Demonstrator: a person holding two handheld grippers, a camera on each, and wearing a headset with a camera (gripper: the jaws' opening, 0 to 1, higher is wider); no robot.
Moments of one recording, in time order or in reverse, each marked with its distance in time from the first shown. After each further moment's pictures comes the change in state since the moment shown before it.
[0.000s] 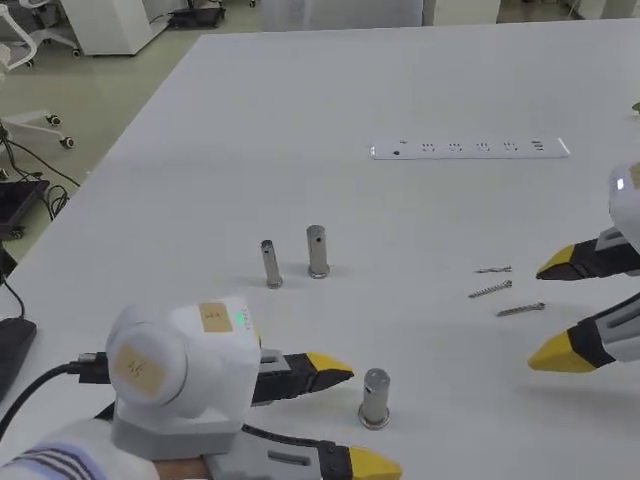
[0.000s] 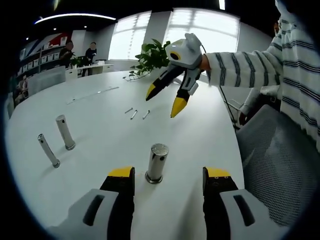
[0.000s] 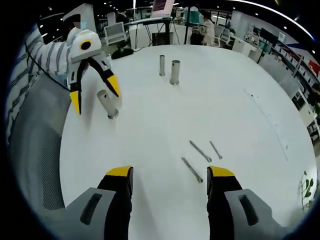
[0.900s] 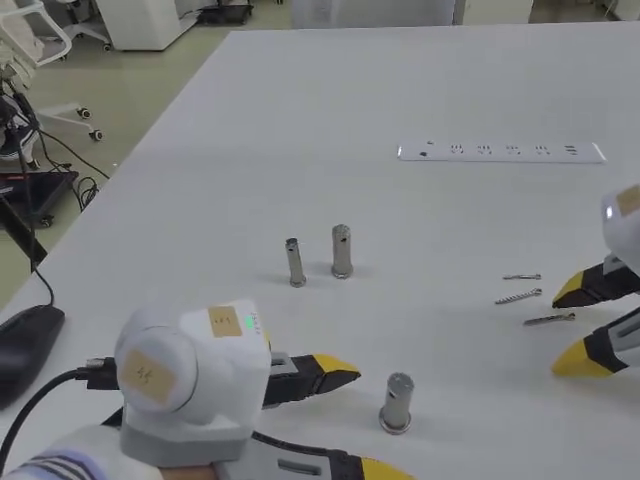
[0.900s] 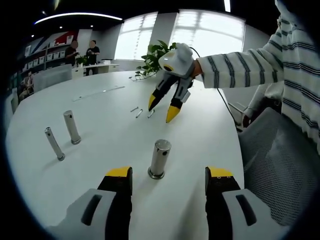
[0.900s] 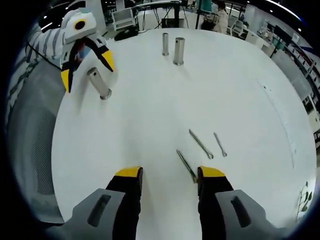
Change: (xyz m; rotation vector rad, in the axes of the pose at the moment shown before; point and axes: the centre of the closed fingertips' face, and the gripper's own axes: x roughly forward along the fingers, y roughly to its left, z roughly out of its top) left arm -0.007 0.002 -0.002 -0.031 -0.011 0.044; right arm 0.024 -0.012 -0.024 -0.076 0.134 0.067
